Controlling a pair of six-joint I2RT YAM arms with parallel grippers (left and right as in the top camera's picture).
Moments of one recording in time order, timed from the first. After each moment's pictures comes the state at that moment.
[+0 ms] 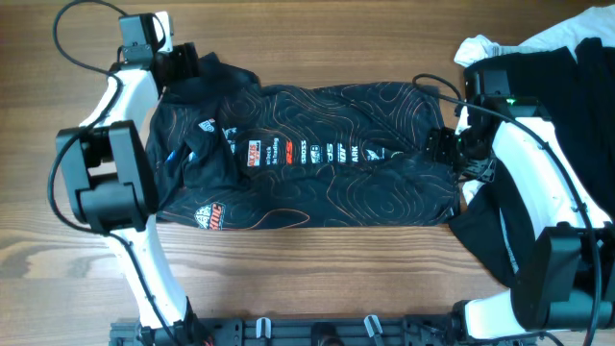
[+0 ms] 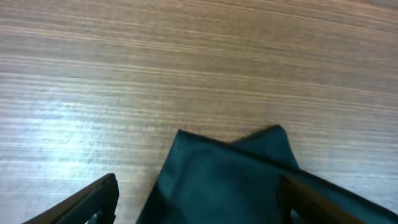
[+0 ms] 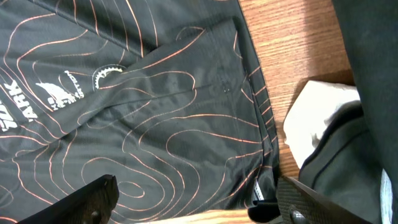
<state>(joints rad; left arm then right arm) 0.11 2.25 1.64 -0.23 0.12 -0.07 -0.01 1.65 1.20 -1.03 -0.06 0.28</state>
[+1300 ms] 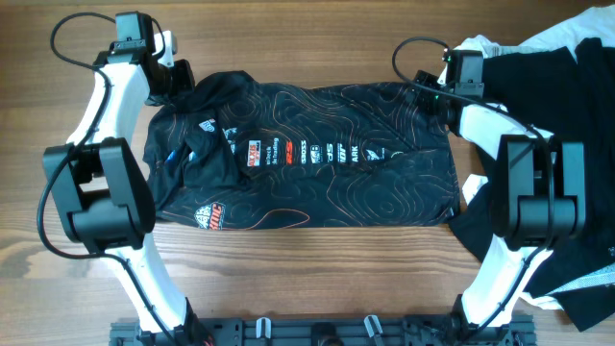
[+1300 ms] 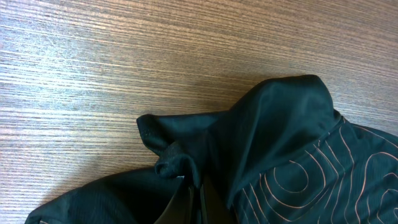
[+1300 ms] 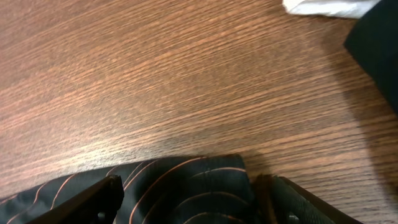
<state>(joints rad) 0.10 2.12 1.66 -0.72 0.19 -0.13 -0.01 2.08 1.22 -0.02 -0.04 0.35</state>
